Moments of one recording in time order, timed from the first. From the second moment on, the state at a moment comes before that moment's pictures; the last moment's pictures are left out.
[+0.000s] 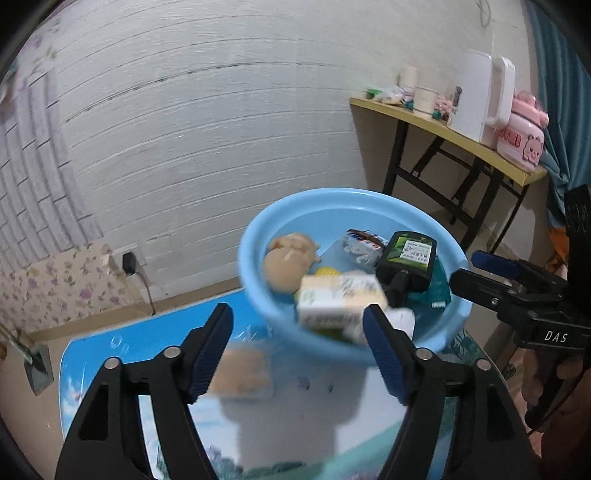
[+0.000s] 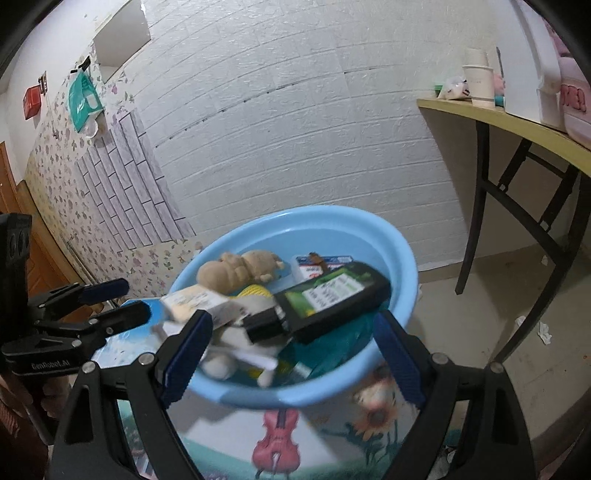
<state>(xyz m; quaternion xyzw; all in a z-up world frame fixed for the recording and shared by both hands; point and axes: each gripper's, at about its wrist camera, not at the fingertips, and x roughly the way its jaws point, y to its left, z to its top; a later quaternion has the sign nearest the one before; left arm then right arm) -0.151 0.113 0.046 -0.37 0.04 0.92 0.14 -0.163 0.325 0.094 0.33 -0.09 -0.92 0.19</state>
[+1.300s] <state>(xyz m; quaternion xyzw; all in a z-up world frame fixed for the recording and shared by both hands) -0.154 0.060 -0.044 -0.43 0.01 0.90 0.08 -0.122 0.292 0.055 0.39 -0.05 -0.90 0.17</state>
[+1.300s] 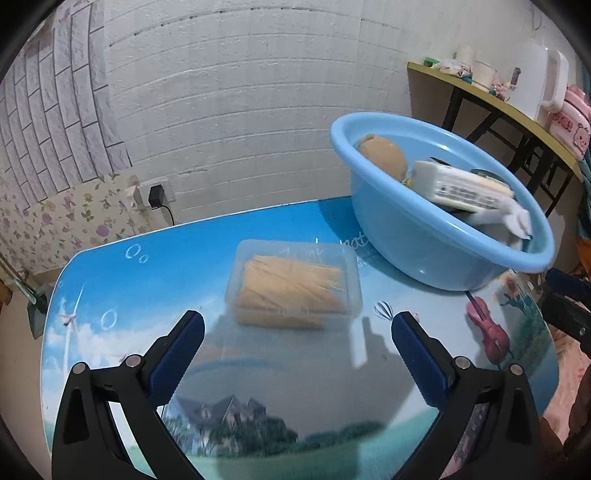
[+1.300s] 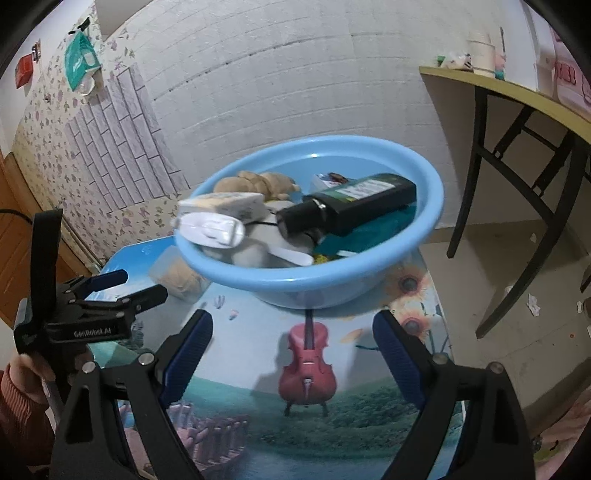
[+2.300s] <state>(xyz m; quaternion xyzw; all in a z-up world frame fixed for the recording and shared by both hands) -0.173 0.069 -0.064 -0.45 0.02 0.89 0.10 -0.135 0.293 0.031 0.42 -0.06 -0.89 0.17</state>
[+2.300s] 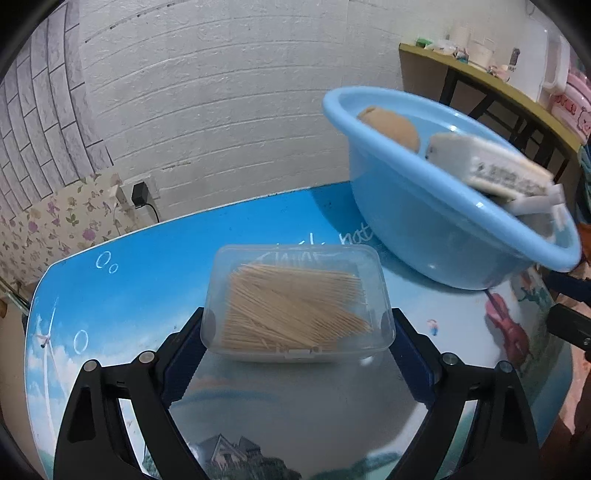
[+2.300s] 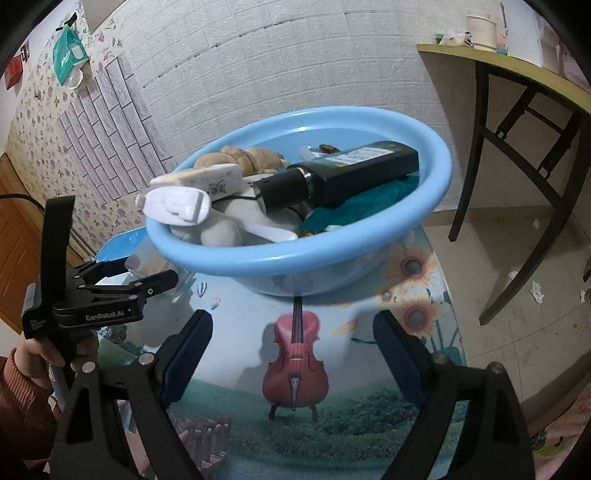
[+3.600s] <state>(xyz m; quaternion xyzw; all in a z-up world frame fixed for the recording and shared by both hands) -0.135 0.123 0.062 -0.34 0.02 0.93 0.17 -0.120 0.313 0.089 0.34 -0.06 -0.92 0.18</state>
